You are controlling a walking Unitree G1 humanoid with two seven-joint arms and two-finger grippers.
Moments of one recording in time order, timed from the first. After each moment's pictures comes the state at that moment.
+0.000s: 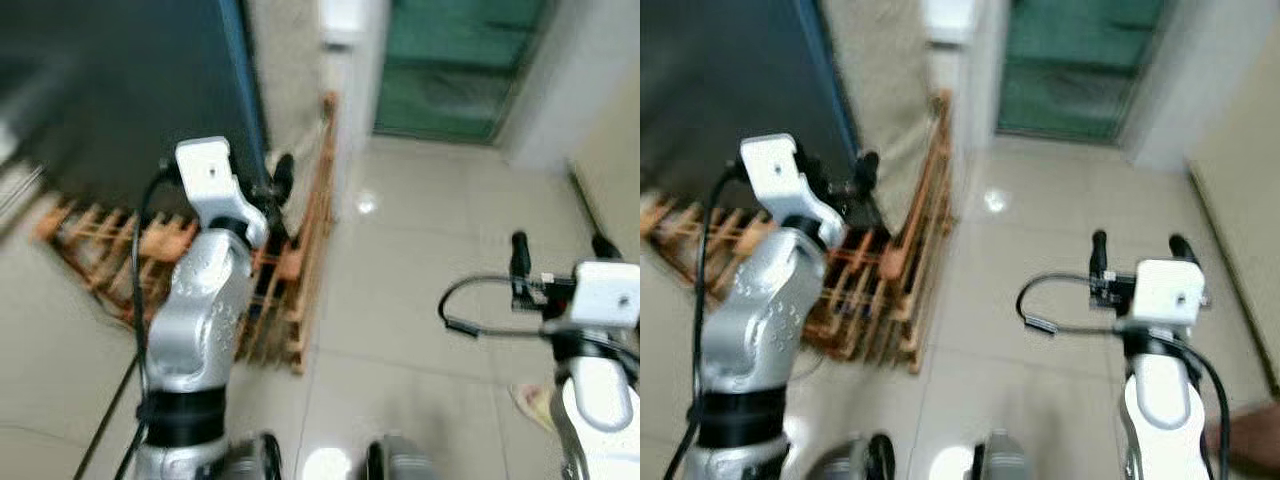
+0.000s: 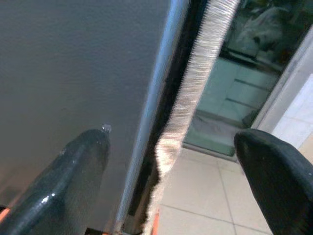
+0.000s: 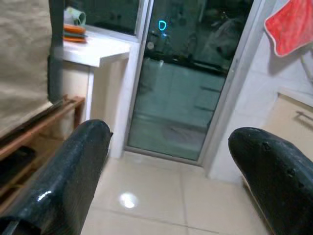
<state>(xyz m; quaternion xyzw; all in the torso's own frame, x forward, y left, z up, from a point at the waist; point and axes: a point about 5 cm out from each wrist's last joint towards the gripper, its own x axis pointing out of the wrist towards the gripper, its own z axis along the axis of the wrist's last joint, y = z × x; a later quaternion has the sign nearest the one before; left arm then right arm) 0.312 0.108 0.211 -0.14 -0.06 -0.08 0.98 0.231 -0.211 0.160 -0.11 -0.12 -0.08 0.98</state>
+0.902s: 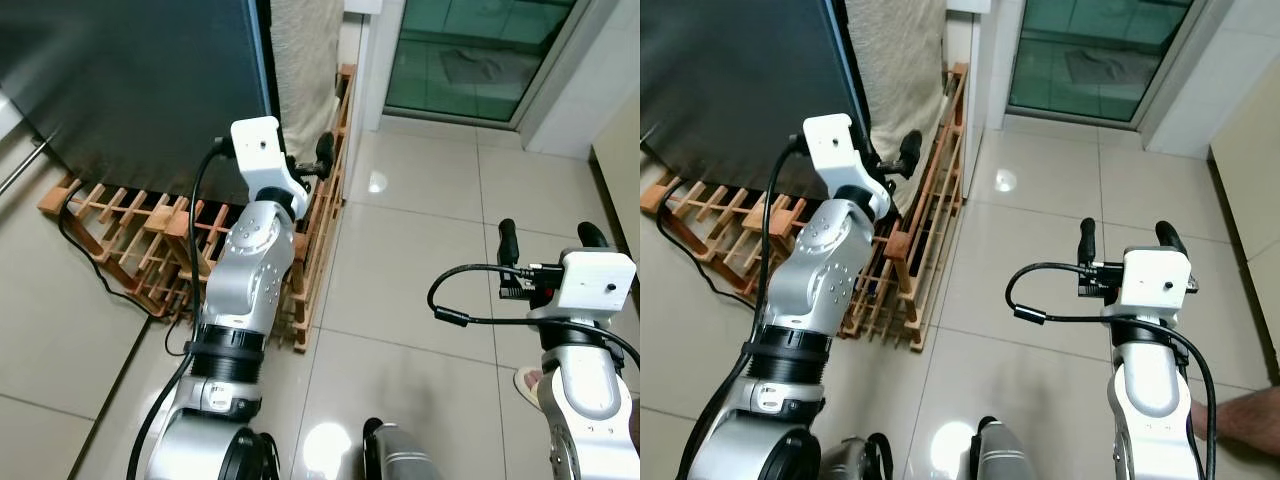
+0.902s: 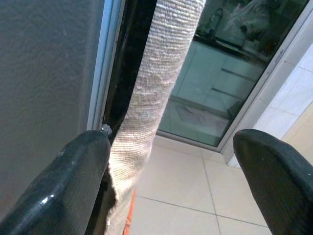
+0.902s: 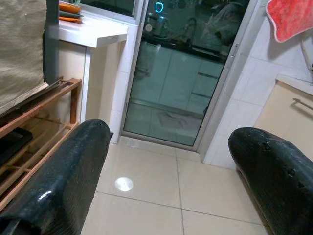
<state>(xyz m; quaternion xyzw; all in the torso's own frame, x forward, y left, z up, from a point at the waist) 0.358 0.069 0.215 -0.14 -0.07 -0.10 0.98 0.230 -0.209 0.156 -0.11 -0.12 -0.09 0.98</state>
